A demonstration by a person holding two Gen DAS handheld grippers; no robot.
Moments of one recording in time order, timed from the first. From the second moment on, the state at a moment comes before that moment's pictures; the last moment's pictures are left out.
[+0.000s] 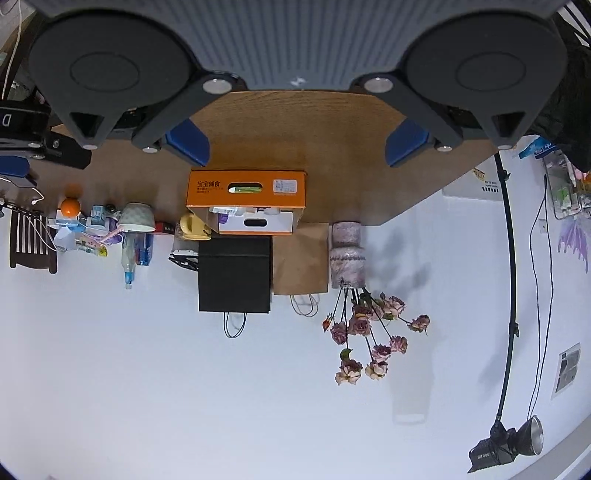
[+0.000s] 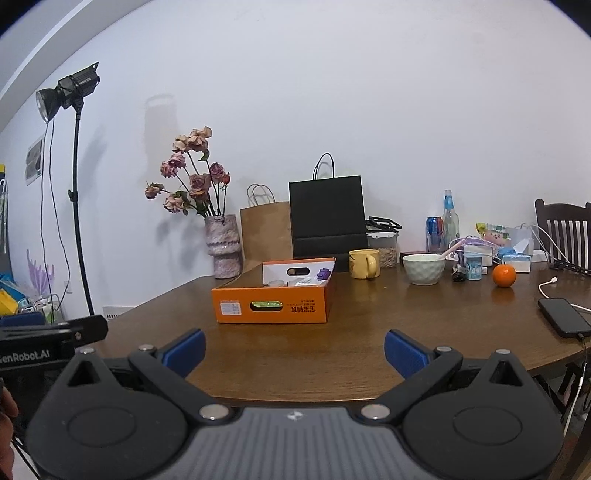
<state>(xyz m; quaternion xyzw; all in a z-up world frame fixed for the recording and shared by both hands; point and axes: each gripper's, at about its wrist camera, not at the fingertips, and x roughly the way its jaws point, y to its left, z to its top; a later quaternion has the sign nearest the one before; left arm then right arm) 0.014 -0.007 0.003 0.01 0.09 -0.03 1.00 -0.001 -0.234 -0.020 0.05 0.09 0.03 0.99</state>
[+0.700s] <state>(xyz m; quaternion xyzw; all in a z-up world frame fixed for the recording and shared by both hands) 0.011 -0.008 0.002 0.01 0.09 -0.03 1.00 0.006 -0.236 -0.020 0.05 0.10 0.03 0.99</state>
